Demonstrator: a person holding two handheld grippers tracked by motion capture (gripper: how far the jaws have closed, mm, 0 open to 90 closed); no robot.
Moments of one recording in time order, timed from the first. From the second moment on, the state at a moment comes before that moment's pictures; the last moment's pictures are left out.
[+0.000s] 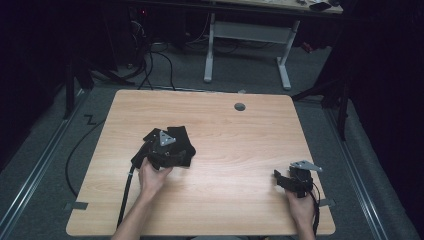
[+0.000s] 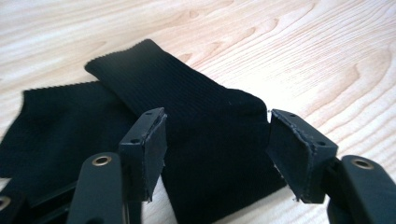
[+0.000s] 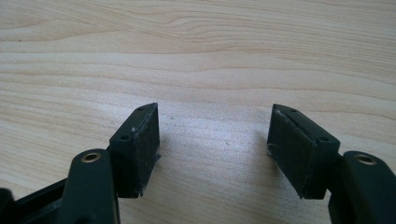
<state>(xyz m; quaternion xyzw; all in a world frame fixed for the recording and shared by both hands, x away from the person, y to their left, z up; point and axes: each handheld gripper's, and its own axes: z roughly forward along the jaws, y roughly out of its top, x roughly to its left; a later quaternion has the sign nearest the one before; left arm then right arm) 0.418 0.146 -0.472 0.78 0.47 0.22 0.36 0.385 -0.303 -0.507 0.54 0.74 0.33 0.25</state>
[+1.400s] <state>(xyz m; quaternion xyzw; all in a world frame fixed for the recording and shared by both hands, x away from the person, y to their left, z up) 0.413 0.131 -0.448 0.77 0.44 0.24 0.39 0.385 -0.303 -0.507 0.54 0.74 0.33 0.25</state>
